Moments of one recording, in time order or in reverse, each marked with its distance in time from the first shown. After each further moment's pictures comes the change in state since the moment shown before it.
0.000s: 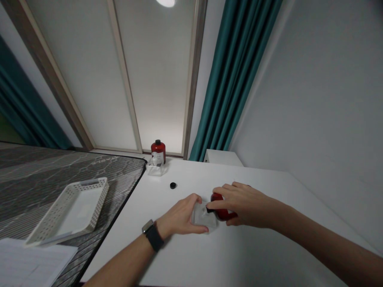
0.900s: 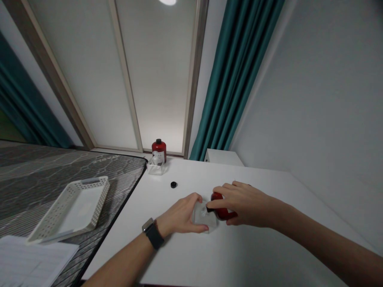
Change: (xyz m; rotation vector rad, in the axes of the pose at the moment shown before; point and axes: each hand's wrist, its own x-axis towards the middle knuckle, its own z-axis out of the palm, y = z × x) left_hand -0.001 0.002 -0.004 0.036 -0.018 0.007; right_hand 0.001 0.002 0.004 -0.040 0.050 -0.046
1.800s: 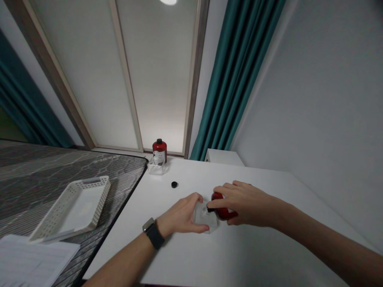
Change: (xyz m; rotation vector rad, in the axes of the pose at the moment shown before) left_hand 0.000 0.002 -0.002 -0.028 -0.005 -0.005; right_hand 0.002 -0.001 -0.003 0.009 -0.022 -0.011
